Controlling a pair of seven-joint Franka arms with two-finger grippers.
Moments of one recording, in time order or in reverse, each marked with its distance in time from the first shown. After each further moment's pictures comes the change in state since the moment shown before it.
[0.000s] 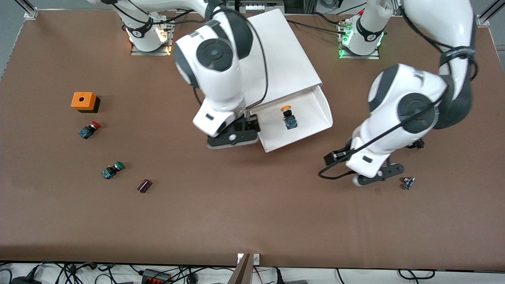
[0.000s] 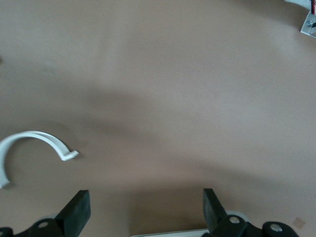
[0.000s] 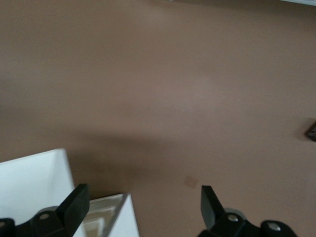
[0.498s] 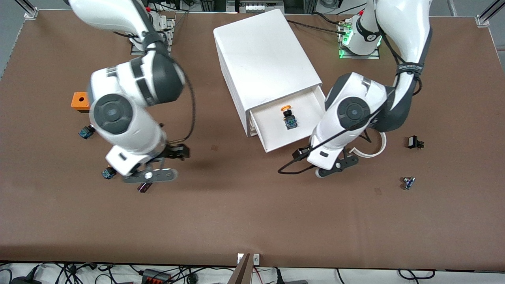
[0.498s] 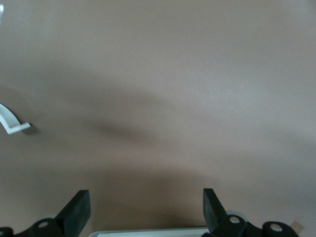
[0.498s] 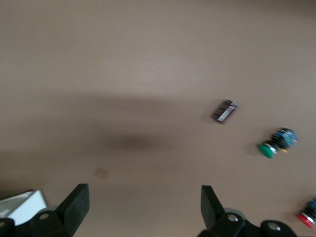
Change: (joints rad) left arm -0.088 0.008 -0.020 -0.162 -0.001 0.152 -0.136; right arm -0.266 -0.015 -0.005 -0.001 0.001 -0.184 -0.189
